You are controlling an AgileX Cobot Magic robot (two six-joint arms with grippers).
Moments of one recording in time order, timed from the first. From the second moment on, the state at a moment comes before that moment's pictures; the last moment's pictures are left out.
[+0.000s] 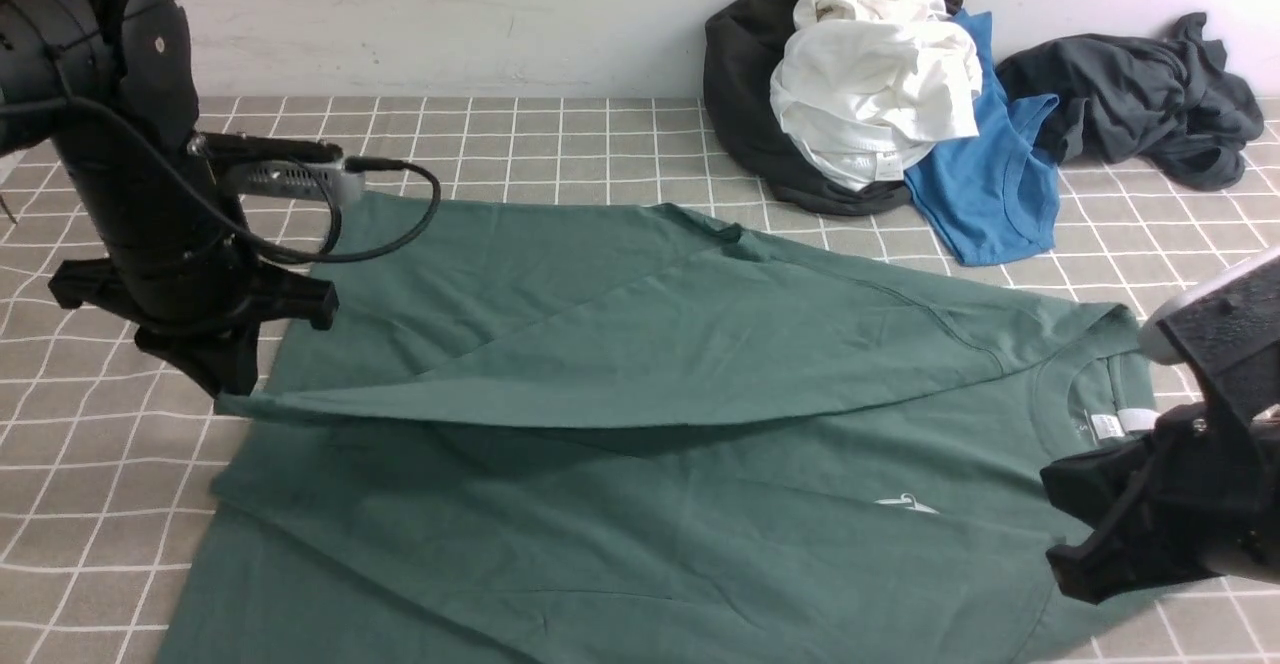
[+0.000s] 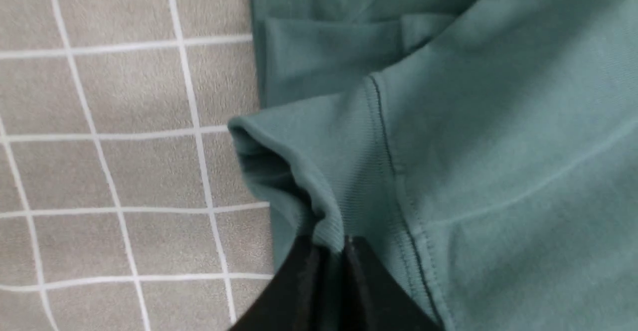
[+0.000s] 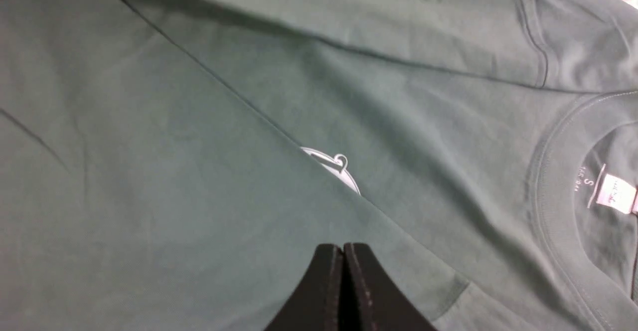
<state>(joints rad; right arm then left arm) 0.35 1.09 -0.59 0.16 0.47 -0.27 -0.08 1.82 -1.40 0.01 1.15 -0.05</state>
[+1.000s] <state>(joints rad) 0.36 1.09 -0.59 0.35 0.59 -0.46 -0.42 1.54 -0.60 0.23 0.81 0.56</state>
